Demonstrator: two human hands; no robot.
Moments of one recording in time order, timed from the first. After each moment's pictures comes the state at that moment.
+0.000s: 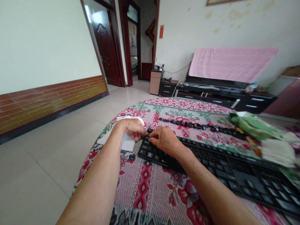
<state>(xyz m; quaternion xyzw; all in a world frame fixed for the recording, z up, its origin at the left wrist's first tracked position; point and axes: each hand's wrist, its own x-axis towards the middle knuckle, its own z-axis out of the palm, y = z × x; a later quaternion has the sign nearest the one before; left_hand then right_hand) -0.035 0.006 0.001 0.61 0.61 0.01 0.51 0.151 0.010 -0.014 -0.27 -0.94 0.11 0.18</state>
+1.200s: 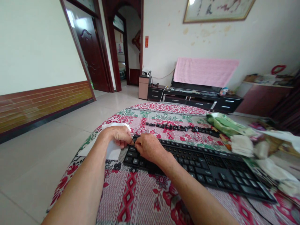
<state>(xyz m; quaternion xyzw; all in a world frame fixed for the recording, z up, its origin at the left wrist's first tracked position) -0.028 0.007 0.002 0.63 0.63 -0.01 0.45 0.150 -0.006 -0.008 -0.31 -0.94 0.02 0.15</state>
